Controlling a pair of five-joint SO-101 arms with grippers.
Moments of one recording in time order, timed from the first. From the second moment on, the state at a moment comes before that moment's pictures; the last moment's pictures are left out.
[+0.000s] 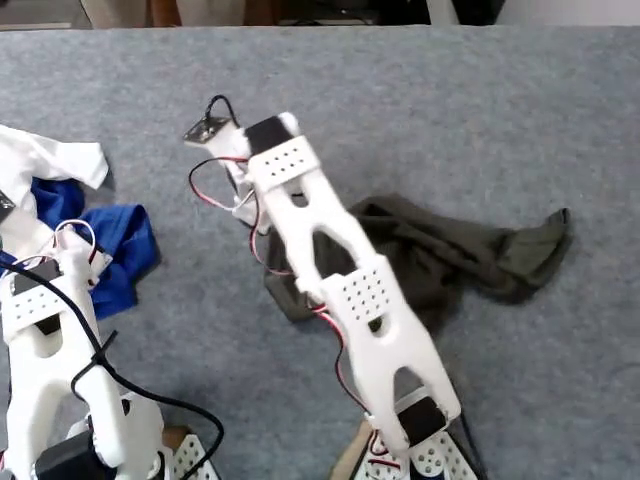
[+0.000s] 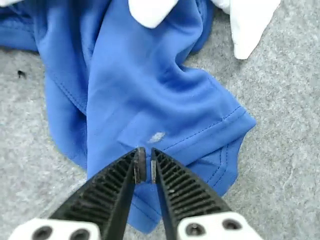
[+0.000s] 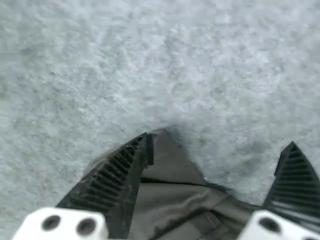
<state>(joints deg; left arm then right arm) -30.4 -30.8 56.4 37.7 14.8 -34.7 60.4 -63.0 101.1 17.8</state>
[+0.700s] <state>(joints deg) -30.4 -30.8 56.4 33.4 14.8 -35.3 54.4 -46.5 98.9 15.6</state>
